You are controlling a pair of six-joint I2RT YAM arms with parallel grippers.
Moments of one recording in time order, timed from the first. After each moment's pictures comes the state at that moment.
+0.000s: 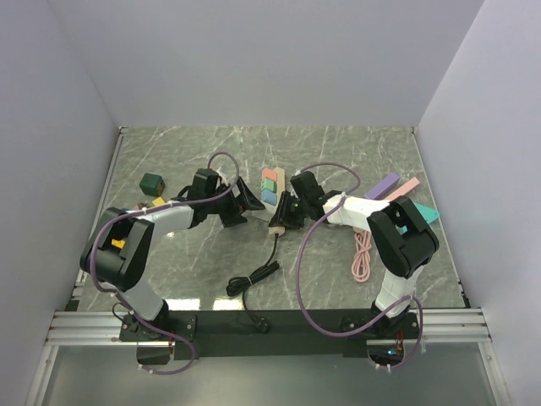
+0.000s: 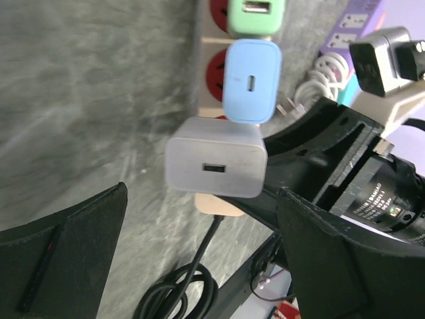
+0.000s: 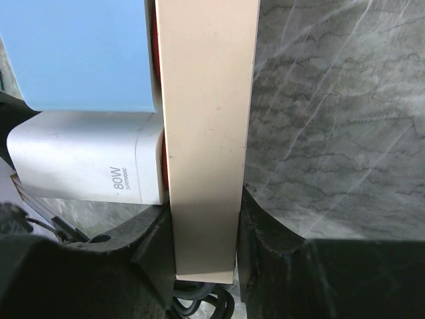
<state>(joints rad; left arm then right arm) -0.40 1.64 0.83 0.10 0.48 -0.91 0.58 1.79 1.01 -0.14 -0.28 0.80</state>
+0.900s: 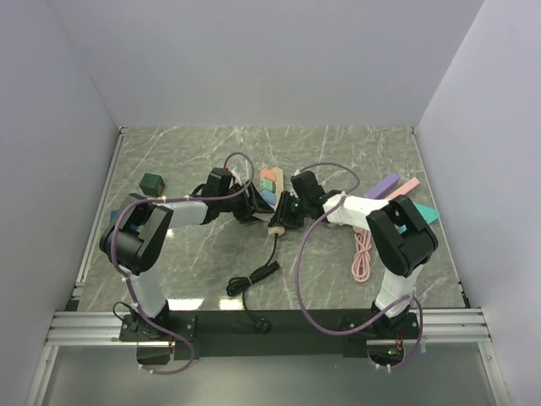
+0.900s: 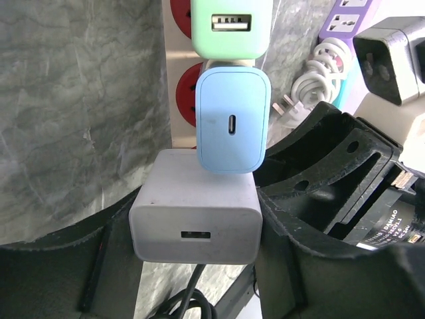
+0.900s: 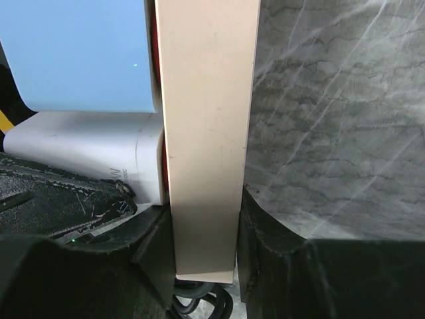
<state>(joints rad) -0.46 1.80 0.92 0.21 0.53 -0.92 0.57 1.80 1.01 -0.14 -0.31 0.78</state>
